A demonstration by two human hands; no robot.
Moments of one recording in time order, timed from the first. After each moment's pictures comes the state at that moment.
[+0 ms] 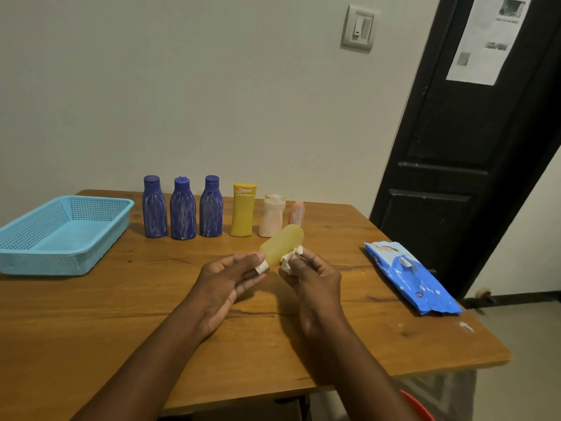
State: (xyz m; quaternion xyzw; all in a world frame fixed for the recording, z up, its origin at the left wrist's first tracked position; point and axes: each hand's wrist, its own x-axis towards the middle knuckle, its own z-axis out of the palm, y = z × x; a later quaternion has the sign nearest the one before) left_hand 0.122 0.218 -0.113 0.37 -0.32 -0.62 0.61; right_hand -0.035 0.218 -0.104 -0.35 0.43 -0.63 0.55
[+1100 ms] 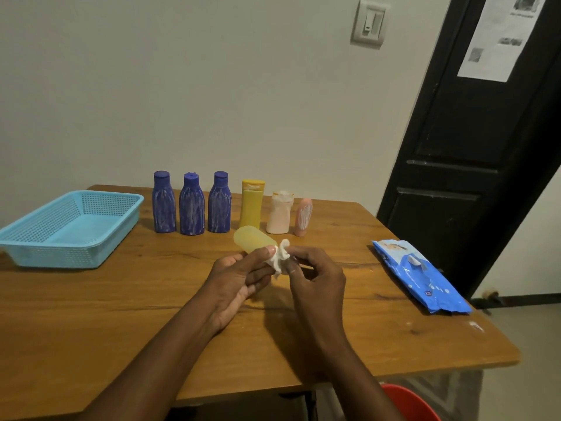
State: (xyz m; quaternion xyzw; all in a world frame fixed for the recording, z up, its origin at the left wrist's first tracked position) left_hand 0.117 0.226 -0.102 0.39 -0.31 -0.65 0.58; right_hand -0.027 0.237 -0.111 -0.62 0.43 -0.62 0.21
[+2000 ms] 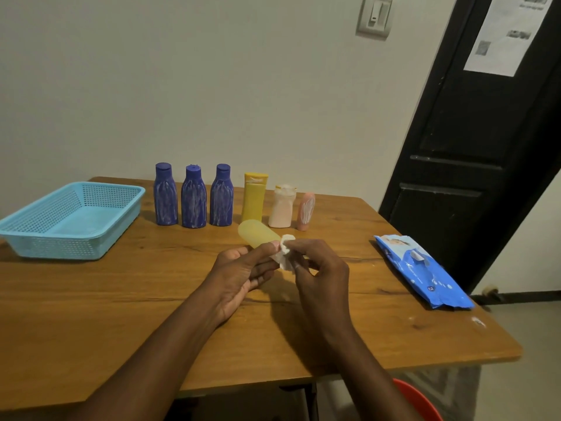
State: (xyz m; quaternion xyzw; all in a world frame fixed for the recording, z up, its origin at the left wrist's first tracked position) left_hand 0.116 0.225 -0.104 0.40 -0.31 -0.65 0.57; right_hand -0.035 0.233 -0.111 -0.69 0.41 -0.58 0.16
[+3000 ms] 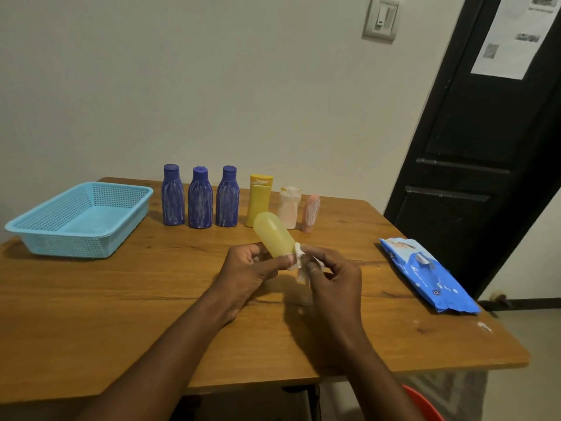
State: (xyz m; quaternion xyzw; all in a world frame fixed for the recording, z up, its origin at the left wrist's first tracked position) left_hand 0.114 0.231 -0.106 0.44 -0.47 -0.54 0.55; right_hand -0.043 0.241 -0.113 -0.59 0.46 -0.59 0.30
